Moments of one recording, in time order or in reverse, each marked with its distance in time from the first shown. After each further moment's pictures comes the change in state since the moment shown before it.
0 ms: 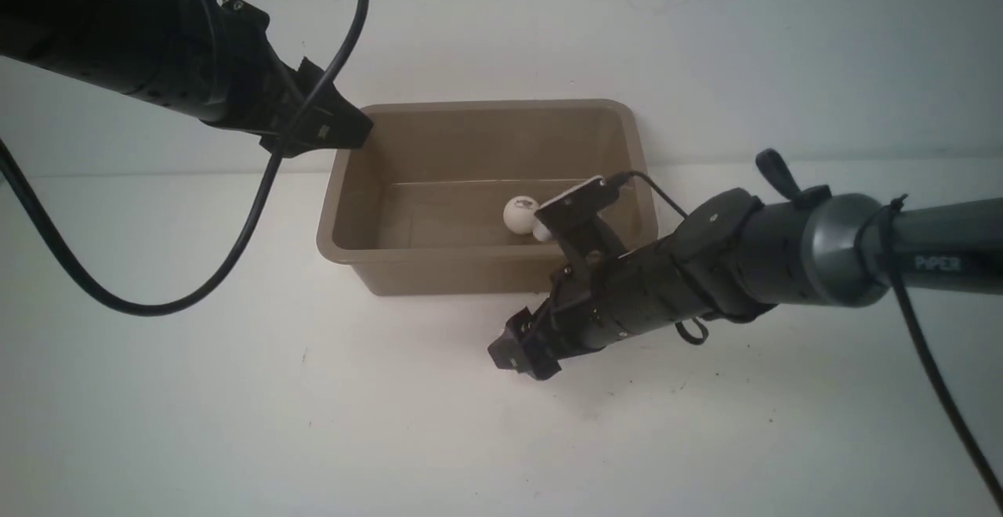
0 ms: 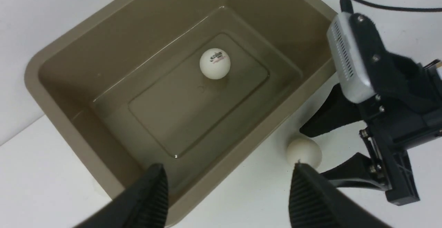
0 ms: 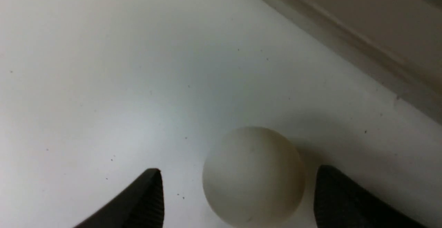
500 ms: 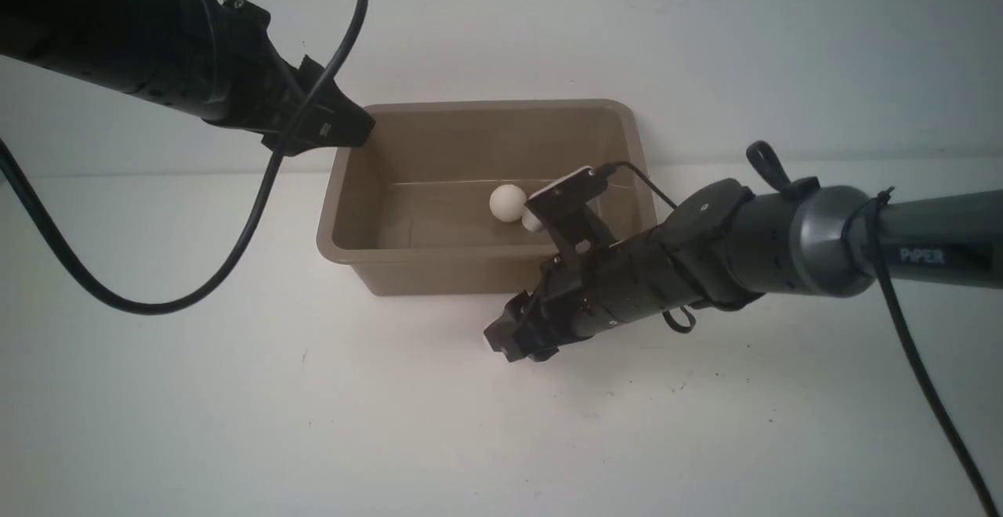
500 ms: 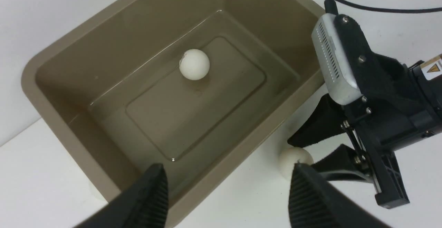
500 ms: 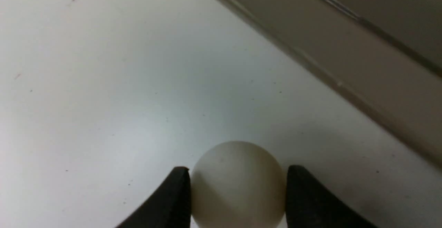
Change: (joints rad) right arm 0.001 0.010 -0.051 0.011 0.043 -0.026; left arm 0.000 0.000 0.000 -0.015 0.000 0.006
